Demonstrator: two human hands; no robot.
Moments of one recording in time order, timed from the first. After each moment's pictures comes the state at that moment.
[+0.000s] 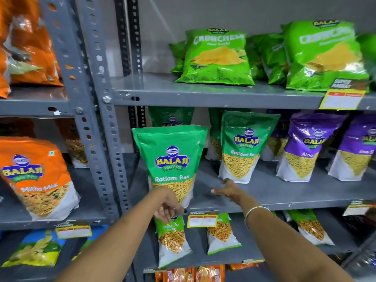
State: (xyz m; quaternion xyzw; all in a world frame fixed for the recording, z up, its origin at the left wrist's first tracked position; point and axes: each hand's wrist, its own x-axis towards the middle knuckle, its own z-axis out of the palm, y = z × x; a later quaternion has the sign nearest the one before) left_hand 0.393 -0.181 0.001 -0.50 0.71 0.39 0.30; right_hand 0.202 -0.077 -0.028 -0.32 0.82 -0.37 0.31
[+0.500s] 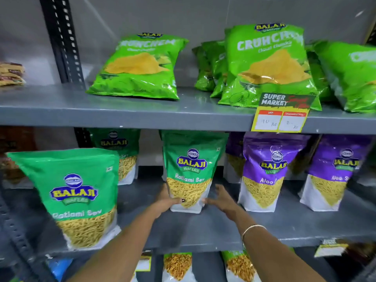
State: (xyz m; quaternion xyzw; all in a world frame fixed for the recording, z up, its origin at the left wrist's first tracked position) left_hand 0.175 -0.161 -0.034 -0.46 0.71 0.49 -0.20; right_hand 0.004 -0.049 -0.039 -0.32 0.75 -0.48 0.34
